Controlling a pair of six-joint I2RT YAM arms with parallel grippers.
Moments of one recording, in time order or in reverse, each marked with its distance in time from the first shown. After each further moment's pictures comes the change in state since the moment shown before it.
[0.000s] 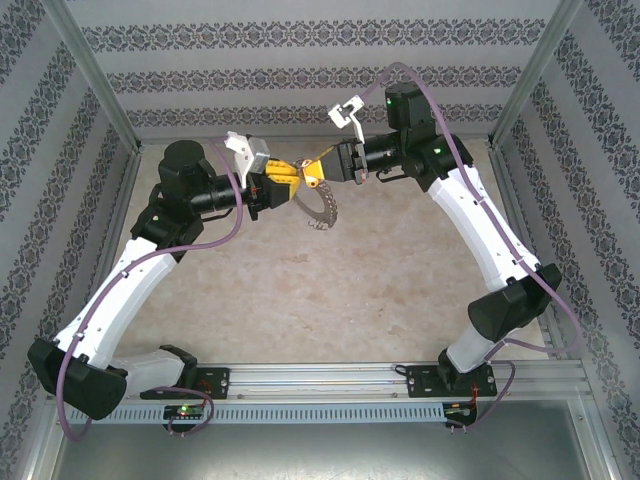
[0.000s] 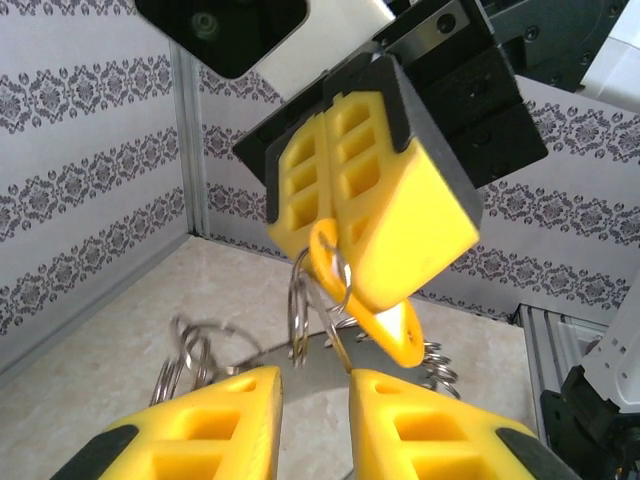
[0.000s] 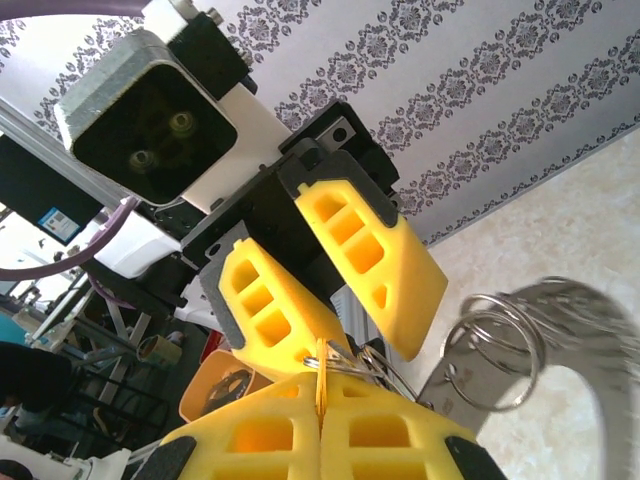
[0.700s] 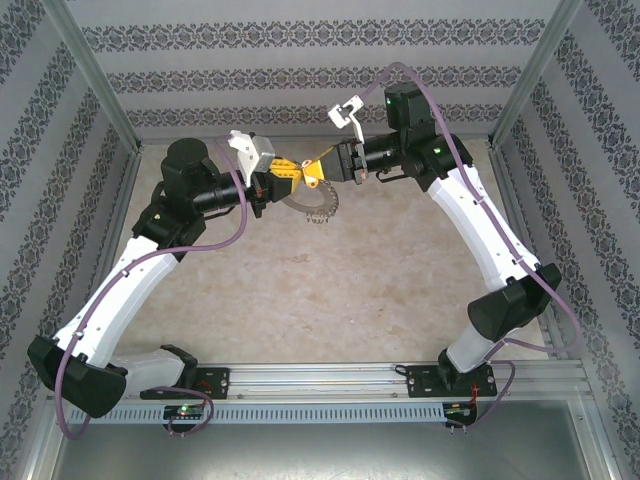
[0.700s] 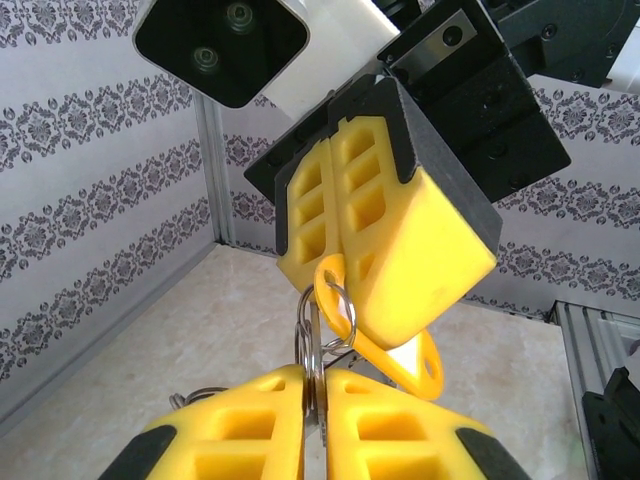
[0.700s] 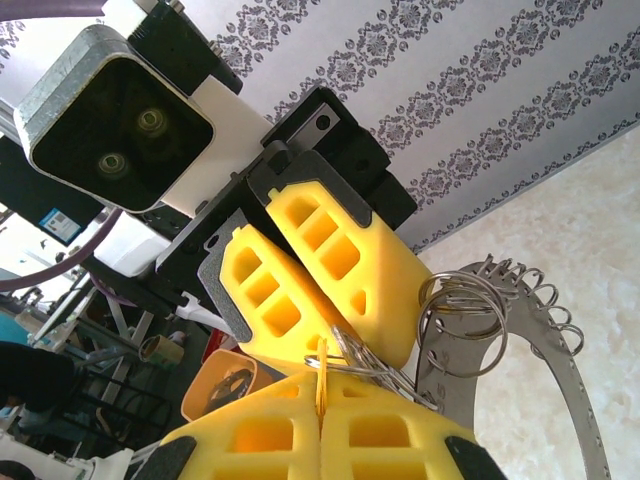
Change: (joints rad) left arm -0.028 0.011 0.028 -0.016 -0.072 0.061; right arm 0.000 0.002 0.002 -0.005 0.000 0.003
